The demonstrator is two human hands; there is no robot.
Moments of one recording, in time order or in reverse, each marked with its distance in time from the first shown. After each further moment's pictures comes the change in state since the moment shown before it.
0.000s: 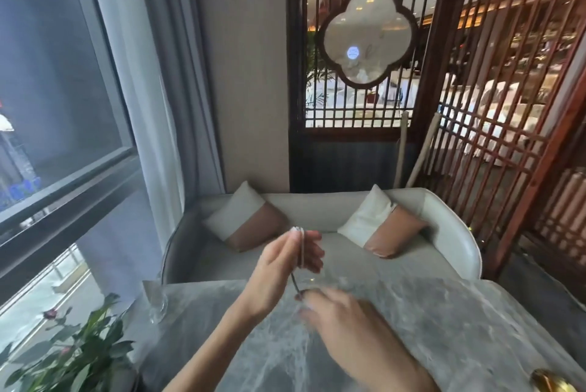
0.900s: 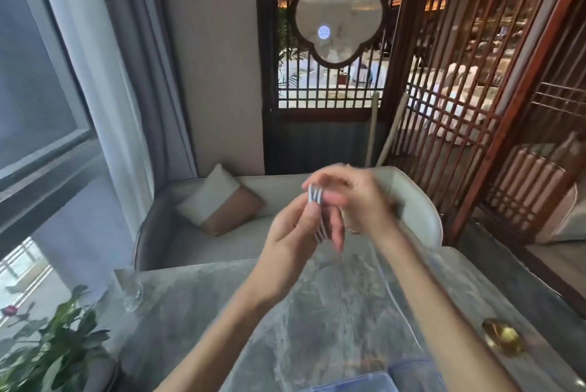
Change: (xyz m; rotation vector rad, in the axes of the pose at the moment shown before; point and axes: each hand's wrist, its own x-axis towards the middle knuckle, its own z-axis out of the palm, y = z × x) left_hand -0.017 0.035 0.056 -0.184 -0.341 0.241; right_hand 0.071 0.026 -0.086 0.679 0.311 0.166
